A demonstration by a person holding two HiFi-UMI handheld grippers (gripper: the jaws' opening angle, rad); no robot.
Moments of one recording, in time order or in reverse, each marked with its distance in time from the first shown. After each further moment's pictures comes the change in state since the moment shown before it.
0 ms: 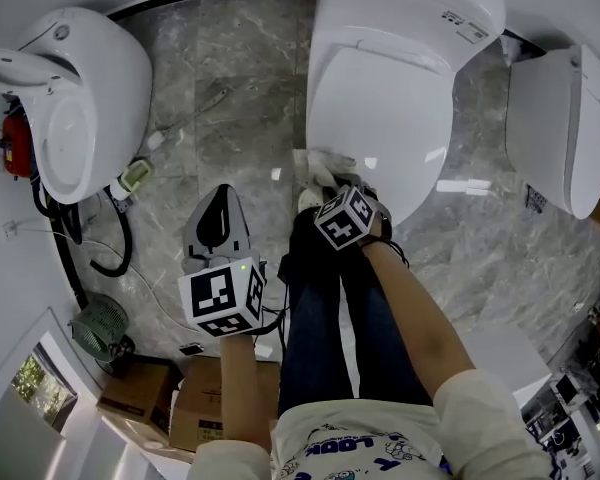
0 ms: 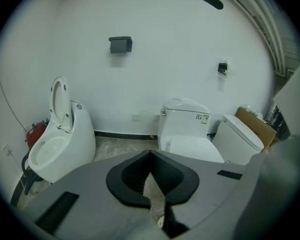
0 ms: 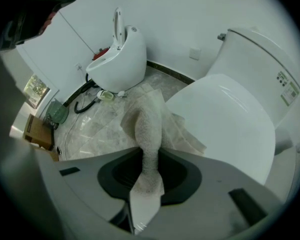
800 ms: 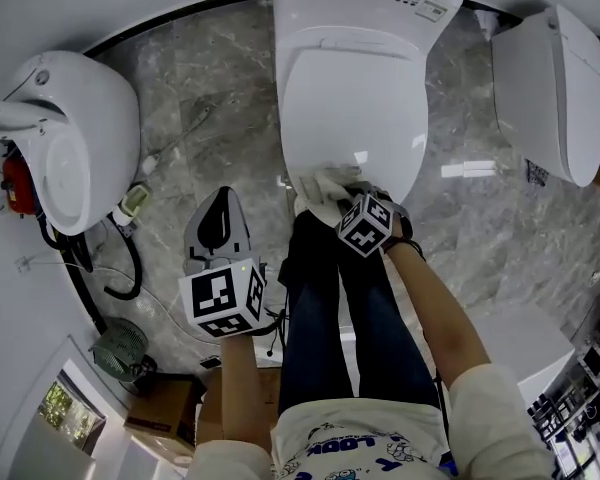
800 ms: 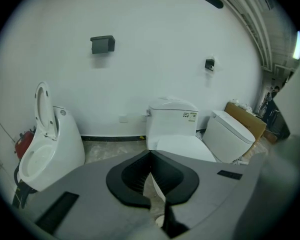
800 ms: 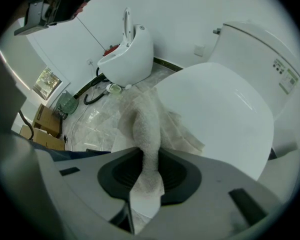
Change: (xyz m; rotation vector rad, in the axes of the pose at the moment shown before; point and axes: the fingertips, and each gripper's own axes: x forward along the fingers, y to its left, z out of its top) left arm 0.013 -0.063 0.014 0.090 0.009 -0.093; right arm -0.024 -0.031 -0.077 -0.083 0.014 0.076
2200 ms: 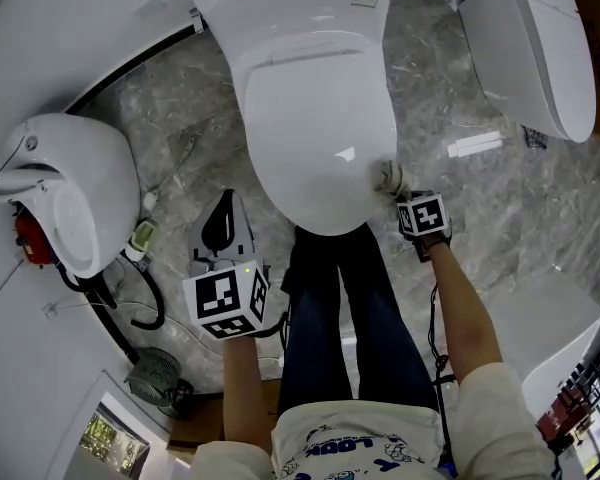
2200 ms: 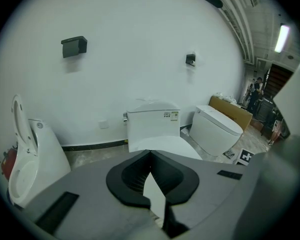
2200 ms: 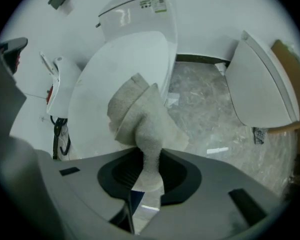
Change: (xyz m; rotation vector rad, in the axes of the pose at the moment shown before) left arm 0.032 -0.099 0.029 0.140 0.007 -0.135; right arm -0.042 -0.096 -0.208 0.825 0.057 -0.112
